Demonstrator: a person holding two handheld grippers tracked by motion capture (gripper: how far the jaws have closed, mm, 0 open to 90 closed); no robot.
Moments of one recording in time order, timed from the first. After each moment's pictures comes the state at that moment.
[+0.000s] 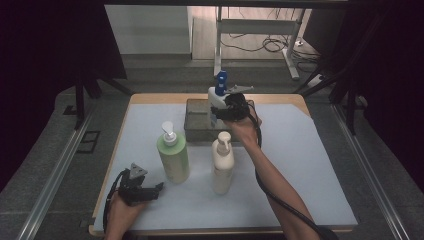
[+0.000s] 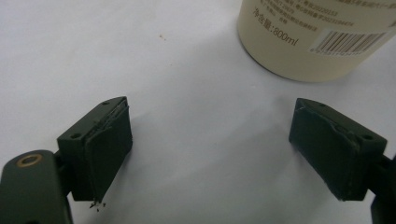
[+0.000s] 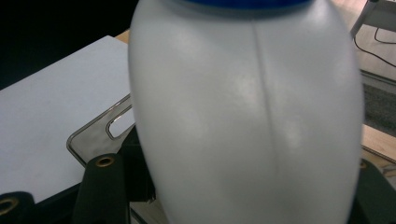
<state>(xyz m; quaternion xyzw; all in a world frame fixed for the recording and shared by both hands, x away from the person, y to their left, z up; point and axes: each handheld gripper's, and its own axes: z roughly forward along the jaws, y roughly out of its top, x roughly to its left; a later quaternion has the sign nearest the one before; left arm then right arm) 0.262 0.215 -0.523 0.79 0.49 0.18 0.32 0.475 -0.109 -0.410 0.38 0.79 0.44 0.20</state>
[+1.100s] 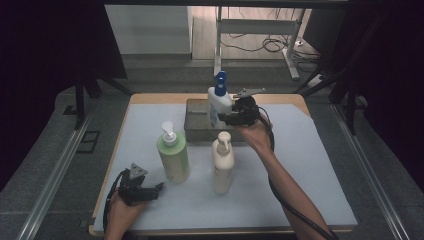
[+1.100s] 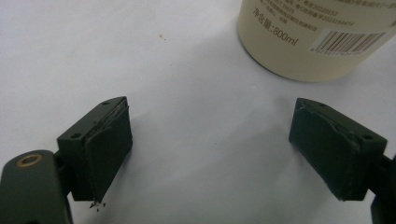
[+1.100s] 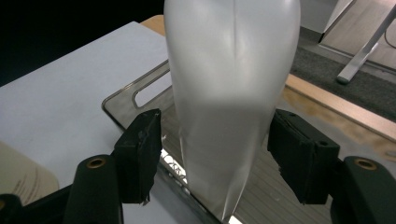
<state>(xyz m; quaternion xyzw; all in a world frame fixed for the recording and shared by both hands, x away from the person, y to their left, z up) 0.262 0.215 -0.524 0.79 0.49 0.18 0.32 0.454 -0.140 -0.400 0.35 0.81 0.44 0.16</state>
